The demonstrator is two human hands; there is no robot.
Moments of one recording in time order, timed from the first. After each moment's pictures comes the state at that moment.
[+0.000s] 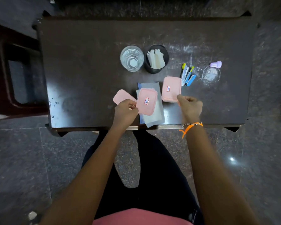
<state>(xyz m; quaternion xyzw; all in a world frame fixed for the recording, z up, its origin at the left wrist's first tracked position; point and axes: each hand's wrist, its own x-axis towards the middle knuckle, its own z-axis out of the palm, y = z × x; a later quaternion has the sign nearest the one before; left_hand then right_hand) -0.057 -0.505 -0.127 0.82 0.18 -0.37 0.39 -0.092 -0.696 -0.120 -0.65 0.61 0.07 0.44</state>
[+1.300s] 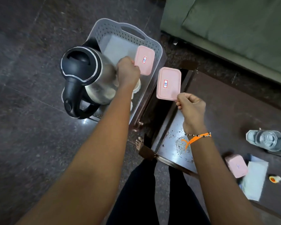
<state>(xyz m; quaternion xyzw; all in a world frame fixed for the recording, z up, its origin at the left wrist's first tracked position) 0.228 -0.003 -0.089 0.87 0.32 -0.07 0.37 0.148 -0.178 -0.051 -0.68 0.34 0.11 0.64</state>
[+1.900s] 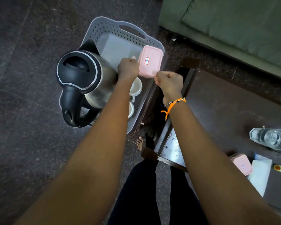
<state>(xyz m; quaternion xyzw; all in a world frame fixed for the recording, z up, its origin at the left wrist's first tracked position) 0.253 0.006 -0.102 0.78 0.36 -0.18 0.47 0.219 -0.107 -0.085 -0.69 0.37 0.13 0.61</state>
